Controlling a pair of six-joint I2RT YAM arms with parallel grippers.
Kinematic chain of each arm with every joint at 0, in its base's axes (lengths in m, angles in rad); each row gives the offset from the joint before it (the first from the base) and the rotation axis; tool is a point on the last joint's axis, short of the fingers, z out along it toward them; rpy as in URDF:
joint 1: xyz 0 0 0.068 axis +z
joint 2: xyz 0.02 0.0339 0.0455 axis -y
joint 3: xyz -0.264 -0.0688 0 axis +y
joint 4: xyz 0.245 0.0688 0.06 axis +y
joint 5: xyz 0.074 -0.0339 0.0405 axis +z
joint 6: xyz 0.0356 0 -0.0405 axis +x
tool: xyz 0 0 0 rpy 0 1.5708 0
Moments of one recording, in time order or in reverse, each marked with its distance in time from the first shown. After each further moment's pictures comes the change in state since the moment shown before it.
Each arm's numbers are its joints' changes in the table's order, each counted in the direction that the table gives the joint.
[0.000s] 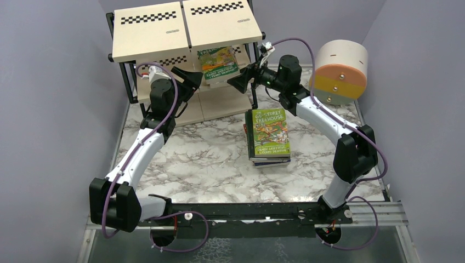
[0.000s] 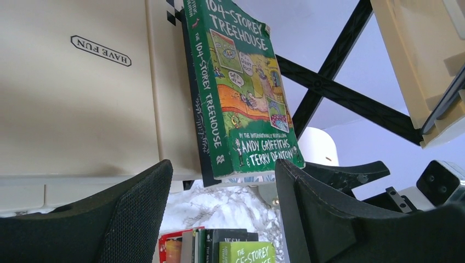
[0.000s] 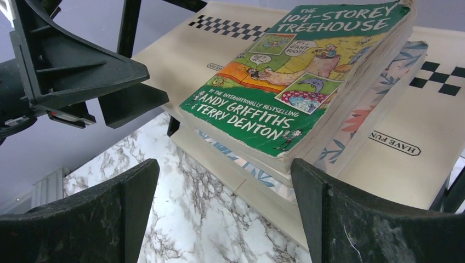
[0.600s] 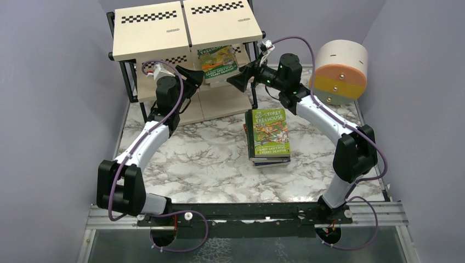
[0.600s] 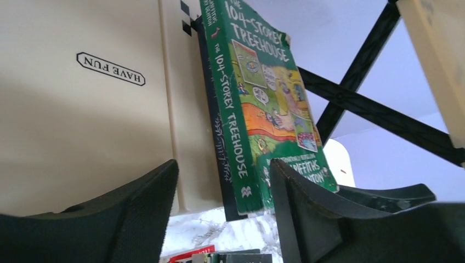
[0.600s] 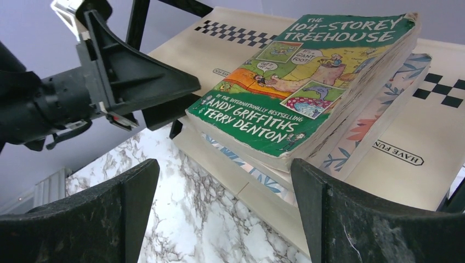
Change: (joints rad) left arm 0.009 -0.114 -0.010 -0.117 0.015 0.005; right arm 0.000 -0.007 -0.026 0.001 0.019 0.000
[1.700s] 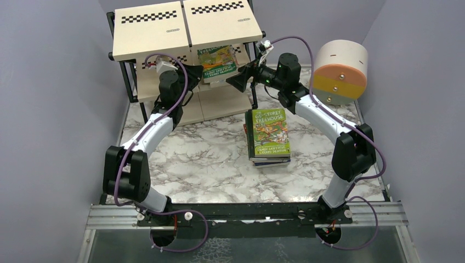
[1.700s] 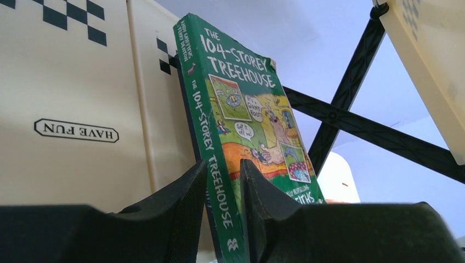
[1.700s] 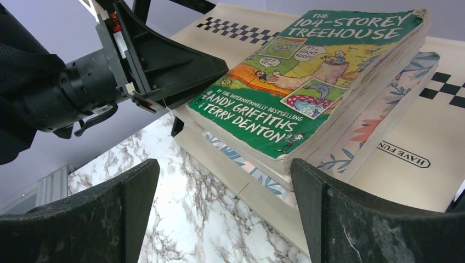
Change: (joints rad) left arm 0.005 -0.138 -0.069 -0.143 -0.007 0.056; right arm 0.000 -0.017 -0.015 0.003 0.015 -0.001
